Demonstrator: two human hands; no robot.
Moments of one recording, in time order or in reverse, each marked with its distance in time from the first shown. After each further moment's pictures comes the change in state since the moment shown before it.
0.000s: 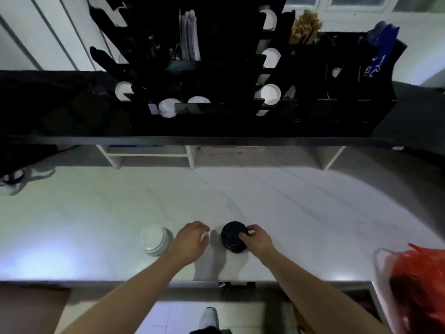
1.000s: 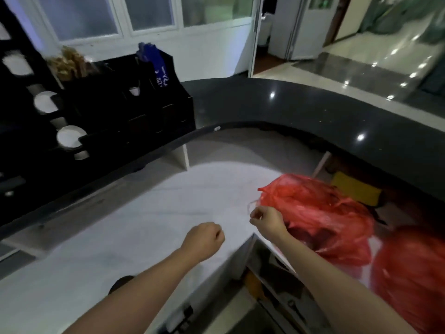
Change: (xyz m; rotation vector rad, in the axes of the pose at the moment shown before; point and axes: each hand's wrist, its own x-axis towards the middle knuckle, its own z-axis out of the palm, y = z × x) left_hand 0.064 0.321 0.070 0.148 -0.297 0.643; right_hand -0.121 0.148 -0.259 0.039 0.716 0.009
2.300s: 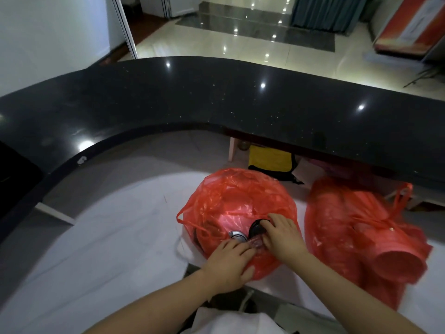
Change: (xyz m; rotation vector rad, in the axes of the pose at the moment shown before) left_hand 0.127 0.184 0.124 0.271 -0.296 0.950; right_hand -0.026 0.197 -0.121 -0.628 0.209 0.103
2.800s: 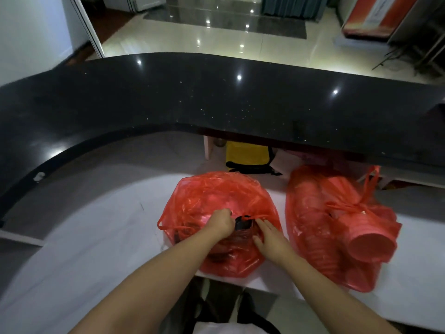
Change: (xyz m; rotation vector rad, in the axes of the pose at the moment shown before) left_hand 0.122 -0.020 -0.027 -0.404 -0.174 -0.605; right_hand -0.020 0.030 0.038 0.453 -0.201 0.355
